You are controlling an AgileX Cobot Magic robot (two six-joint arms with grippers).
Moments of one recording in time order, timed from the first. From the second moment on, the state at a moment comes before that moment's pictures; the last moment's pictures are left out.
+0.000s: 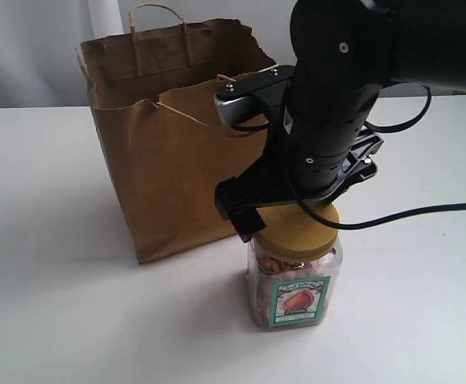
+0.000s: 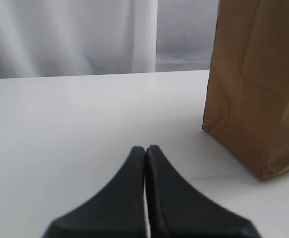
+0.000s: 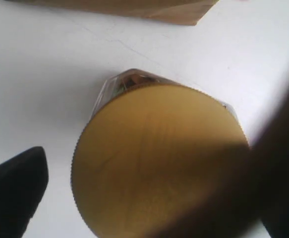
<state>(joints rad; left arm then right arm) 0.02 0.00 0.00 0.23 0.32 -0.23 0.45 1.70 -1.38 -0.10 1.11 0.27</state>
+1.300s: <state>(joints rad) 0.02 0.00 0.00 0.23 0.32 -0.23 0.45 1.79 -1.38 -0.14 1.13 0.37</state>
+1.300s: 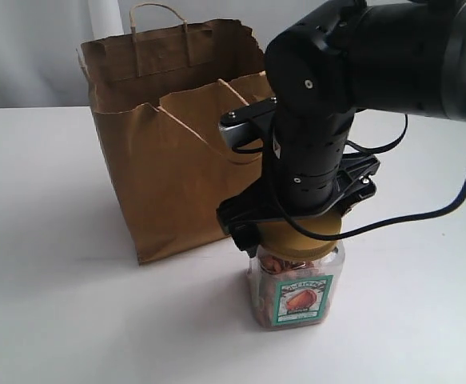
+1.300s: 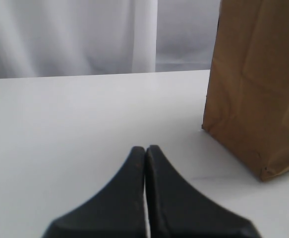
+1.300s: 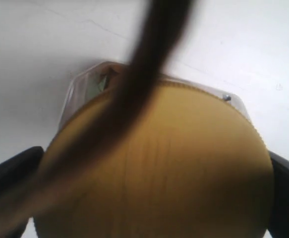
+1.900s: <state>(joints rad) 0.02 0.00 0.00 0.23 0.32 -0.23 0.45 1.78 -1.38 -0.14 1.16 0.37</state>
